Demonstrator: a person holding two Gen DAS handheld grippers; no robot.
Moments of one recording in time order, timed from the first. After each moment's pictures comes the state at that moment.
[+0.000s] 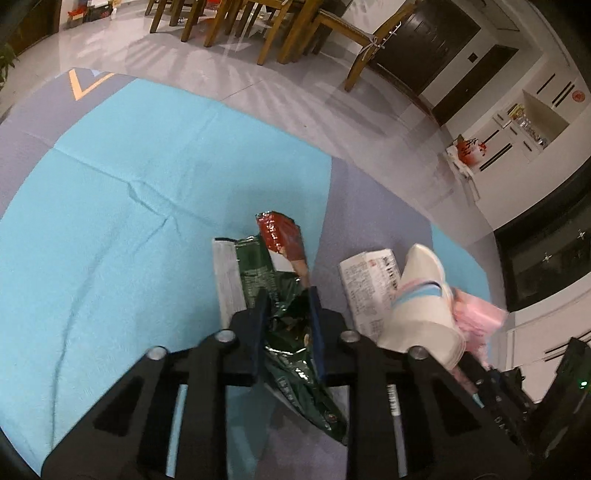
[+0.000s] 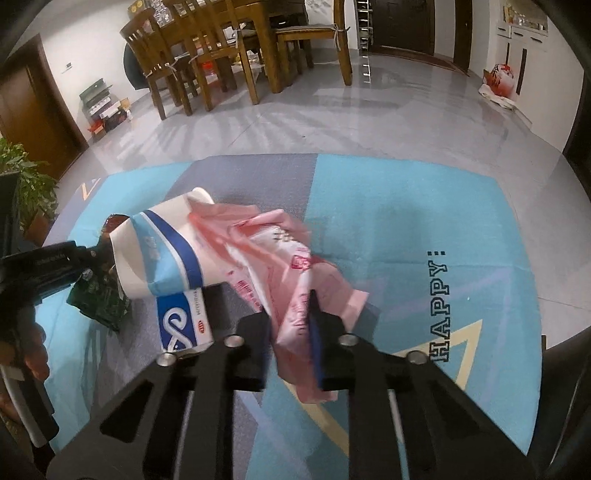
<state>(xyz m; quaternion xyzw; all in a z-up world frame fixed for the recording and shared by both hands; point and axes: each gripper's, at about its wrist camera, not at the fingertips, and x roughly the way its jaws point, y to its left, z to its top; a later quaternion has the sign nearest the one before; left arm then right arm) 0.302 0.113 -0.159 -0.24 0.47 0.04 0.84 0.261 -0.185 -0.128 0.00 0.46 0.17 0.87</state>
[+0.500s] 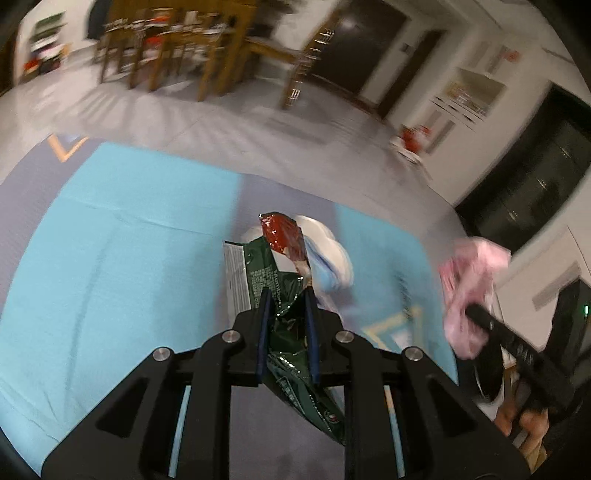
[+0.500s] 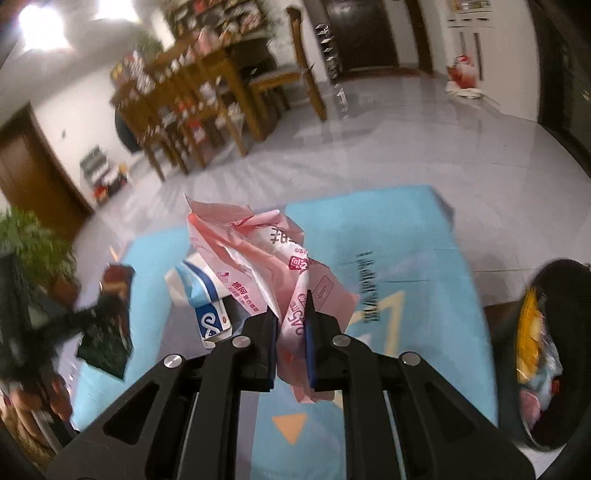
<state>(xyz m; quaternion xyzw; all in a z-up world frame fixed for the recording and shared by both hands) 0.216 0.046 -0.076 -0.18 0.42 -0.07 0.89 0.186 -0.273 -0.055 0.12 0.39 0.14 0.90</state>
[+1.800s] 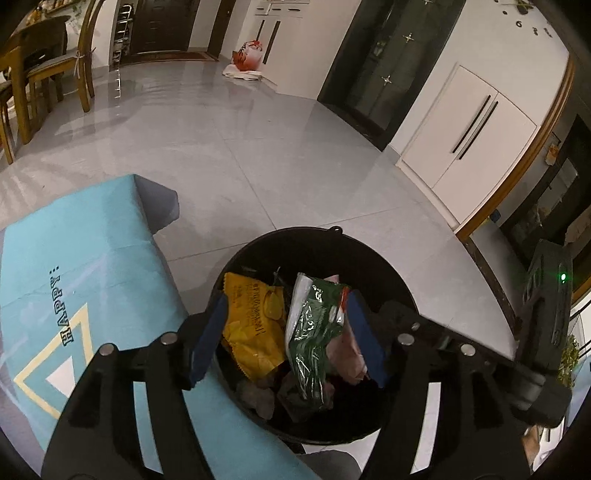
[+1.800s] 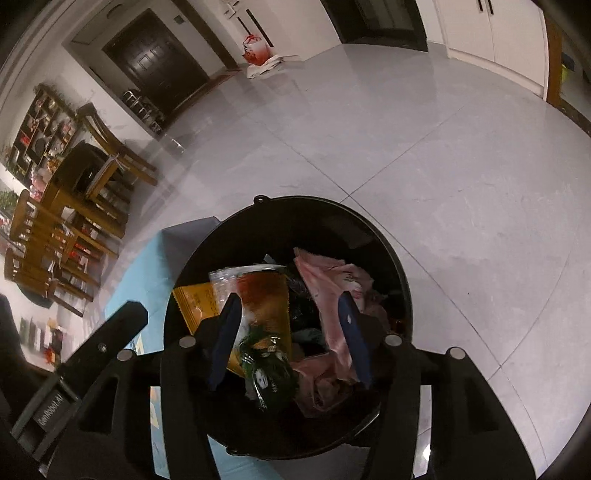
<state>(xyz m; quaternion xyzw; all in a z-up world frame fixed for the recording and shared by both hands) 0.257 -0.351 -0.103 -0.01 0.44 -0.32 0.84 0.106 -0.553 -0.117 0.33 0.40 -0.13 0.85</state>
